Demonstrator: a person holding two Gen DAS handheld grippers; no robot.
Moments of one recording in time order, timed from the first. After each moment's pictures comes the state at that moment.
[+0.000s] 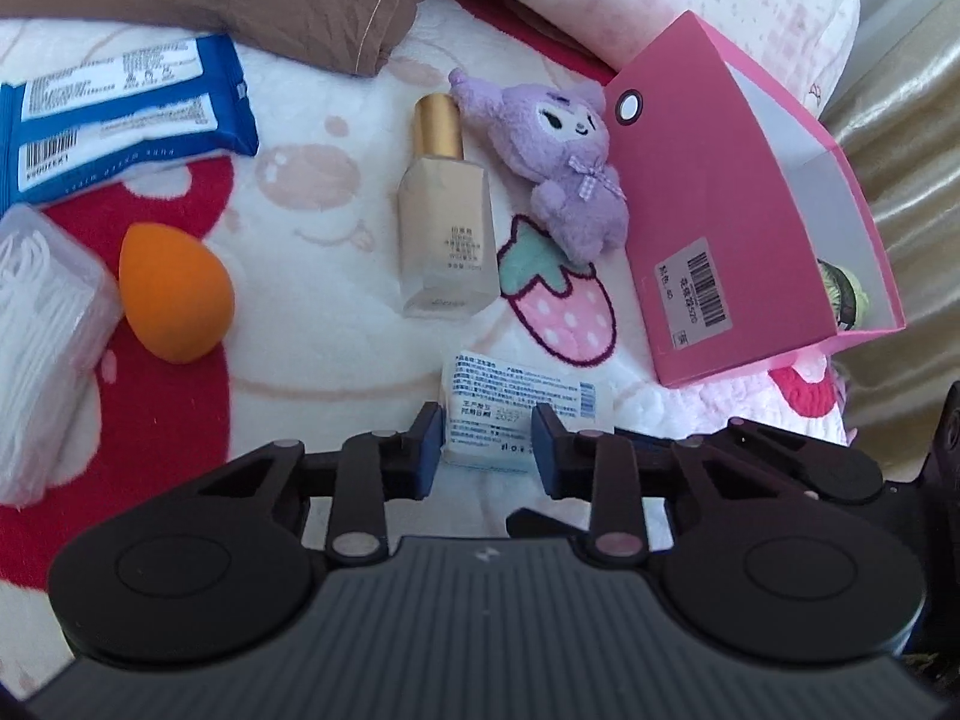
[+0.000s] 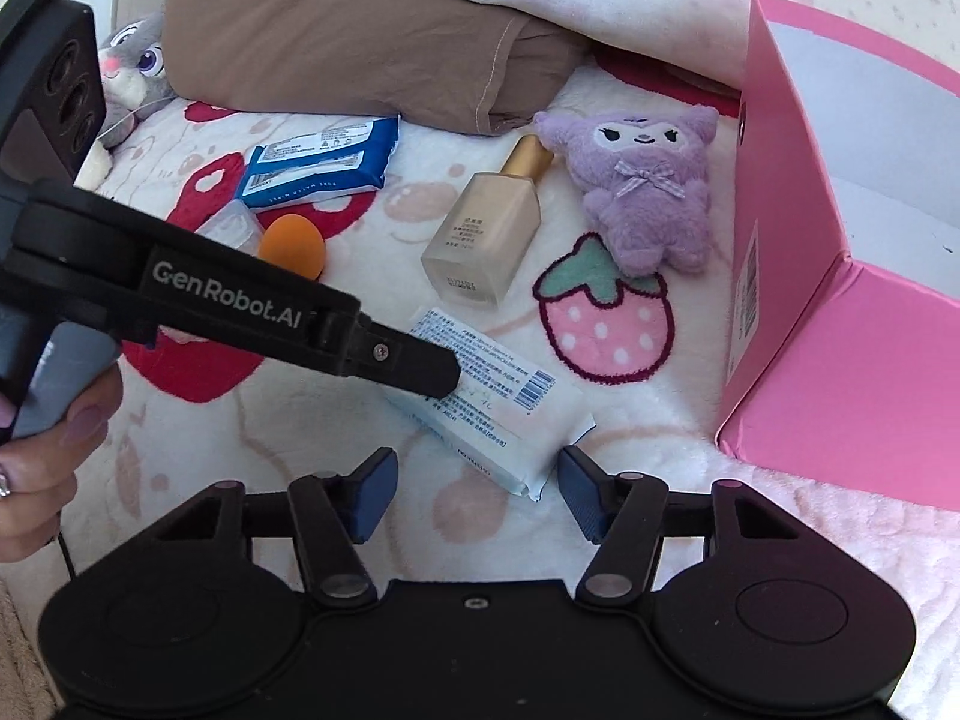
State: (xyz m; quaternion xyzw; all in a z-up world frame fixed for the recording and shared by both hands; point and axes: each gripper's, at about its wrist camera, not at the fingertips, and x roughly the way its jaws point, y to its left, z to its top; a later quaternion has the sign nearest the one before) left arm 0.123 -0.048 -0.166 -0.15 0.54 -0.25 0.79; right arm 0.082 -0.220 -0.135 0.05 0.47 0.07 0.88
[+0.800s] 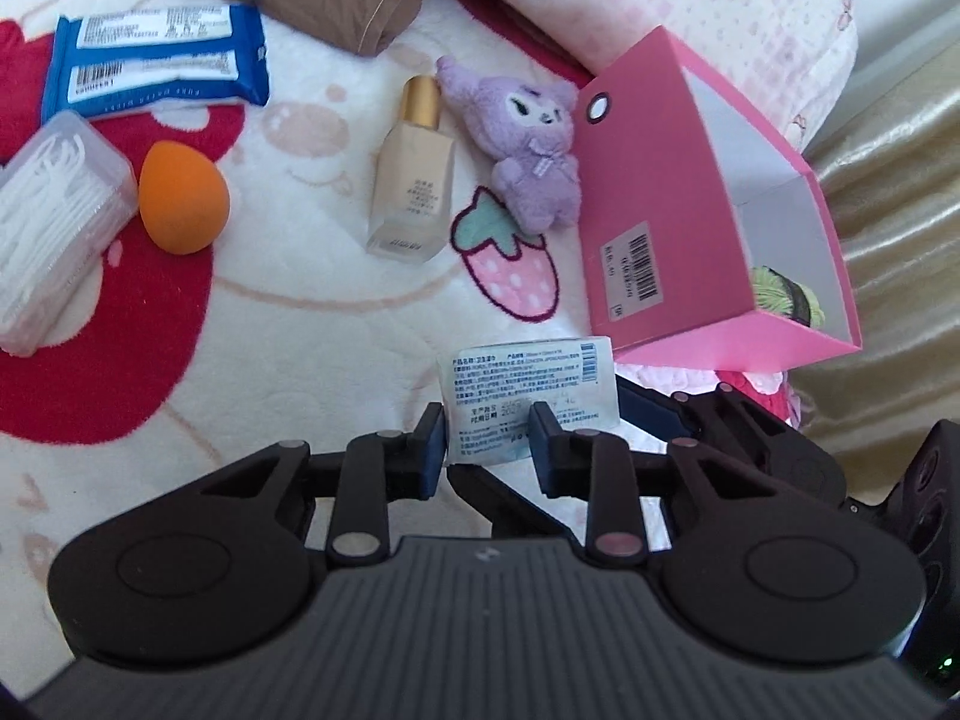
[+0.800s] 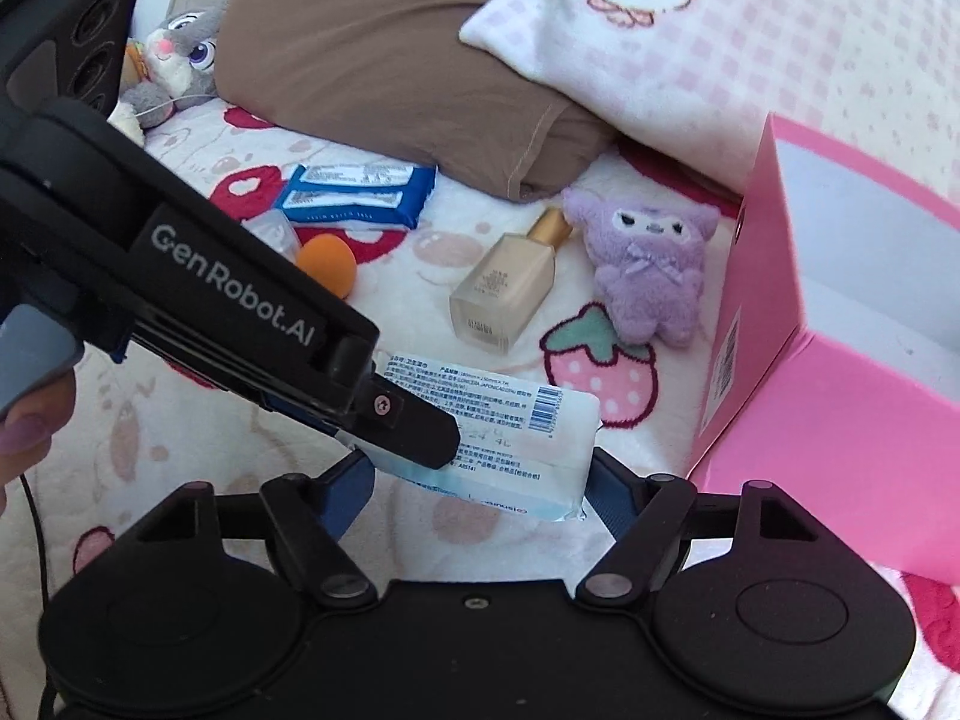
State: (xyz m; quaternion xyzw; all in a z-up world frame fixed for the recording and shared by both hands) left arm 0.079 -0.050 -0.137 -0.20 0.53 -0.23 0.79; right arm 0.050 -0.197 -0.112 -0.04 0.40 0.07 0.91
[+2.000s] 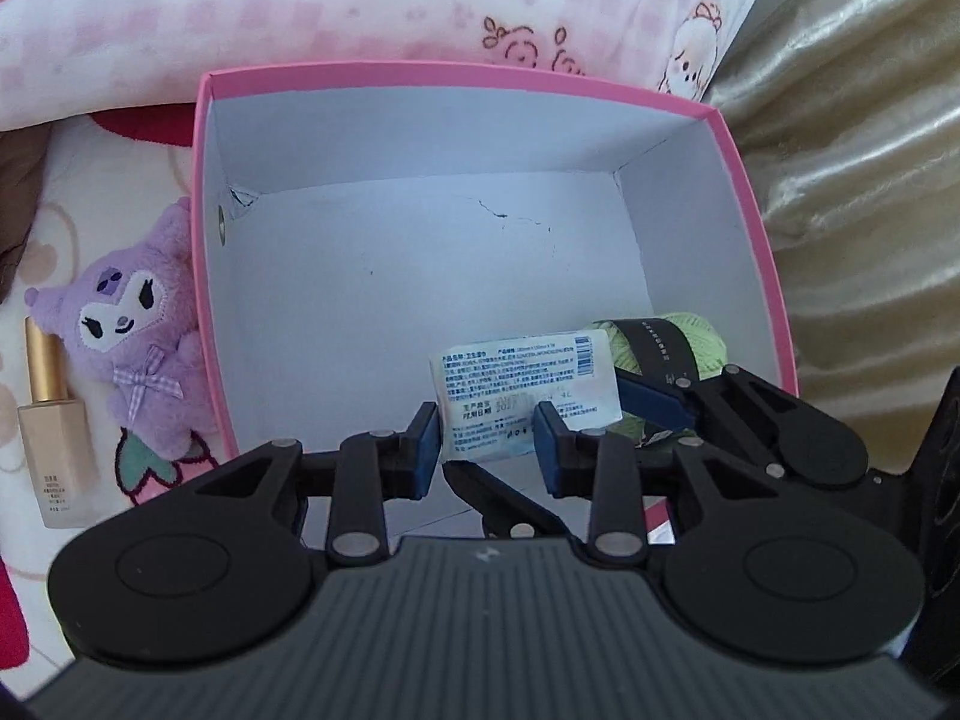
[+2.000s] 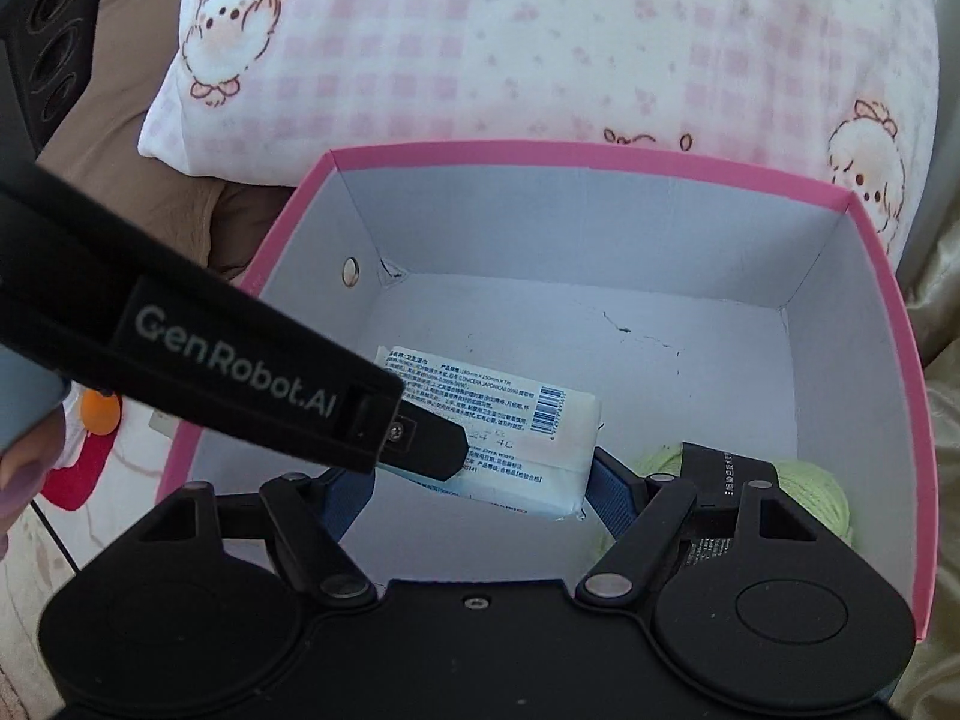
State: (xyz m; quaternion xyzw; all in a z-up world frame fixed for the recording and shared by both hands) left arm 0.194 -0.277 -0.073 -0.06 0.60 -0.29 0.74; right arm 0.103 -0.402 -0.063 0.08 0.48 -0.02 0.87
